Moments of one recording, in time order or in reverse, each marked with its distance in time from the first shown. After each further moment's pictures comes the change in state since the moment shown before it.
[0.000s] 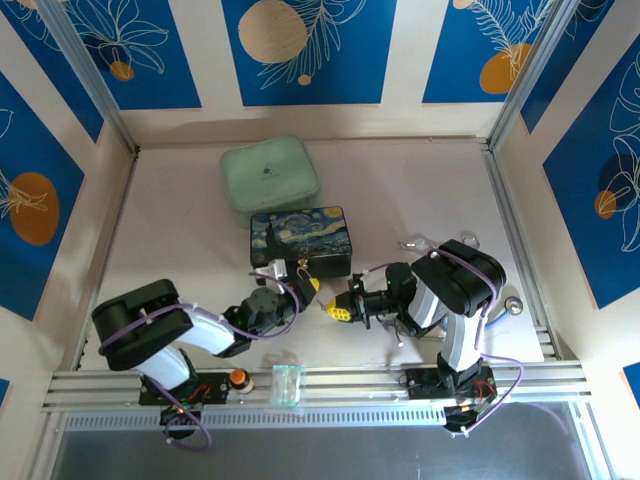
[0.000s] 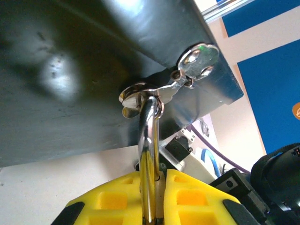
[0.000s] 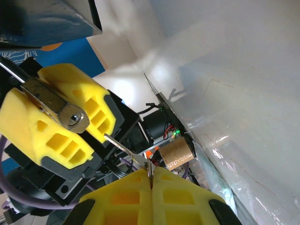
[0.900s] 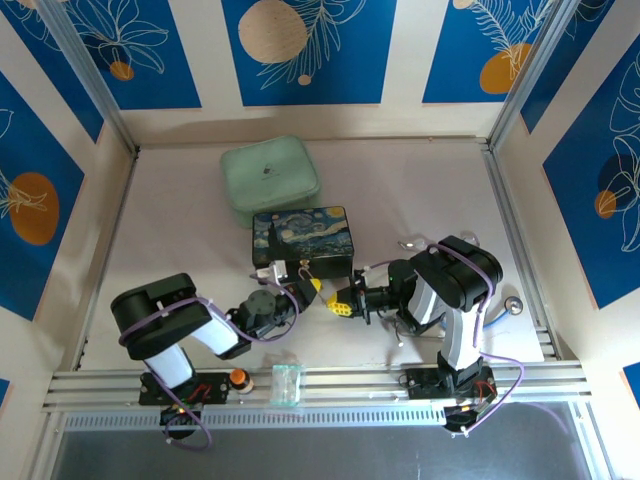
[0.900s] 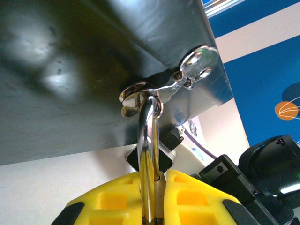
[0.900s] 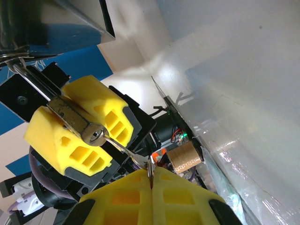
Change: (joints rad) left arm 0.013 0.093 -0.017 0.169 0.035 -0.021; right arm -0.034 0.042 0.022 0.052 -0.028 0.027
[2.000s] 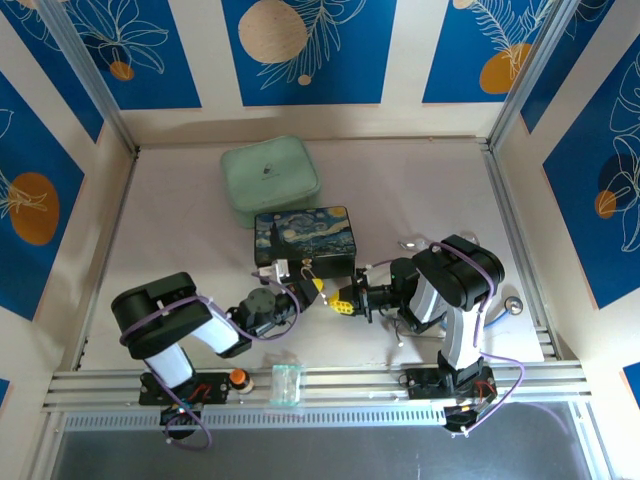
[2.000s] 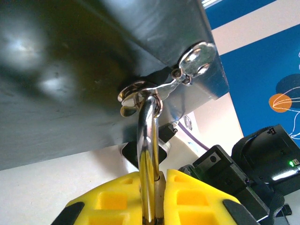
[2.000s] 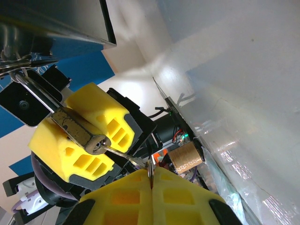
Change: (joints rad) left arm 0.009 0.006 0.009 0.009 0.054 0.016; right arm -0.034 -0.008 0.002 -0.016 -0.023 -0.003
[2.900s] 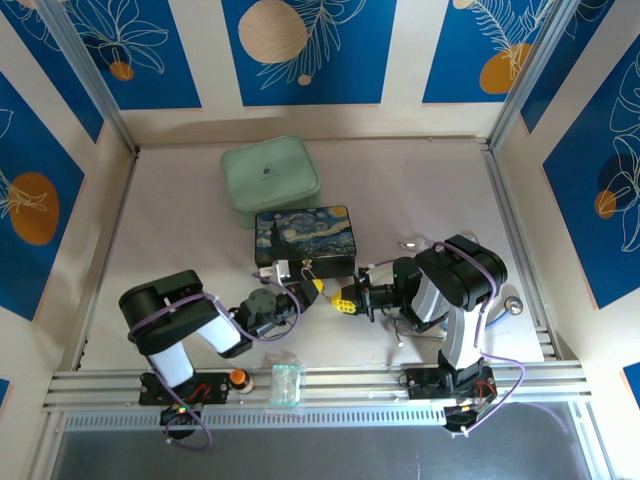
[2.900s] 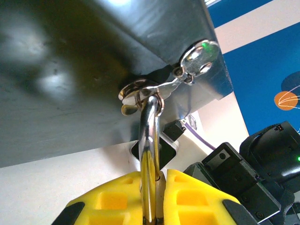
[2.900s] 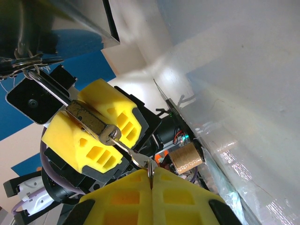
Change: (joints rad) left arm 0.003 0.044 0.000 0.039 -0.002 0.023; right arm -0.015 -0.006 -0.005 -0.009 -0.011 -0.009
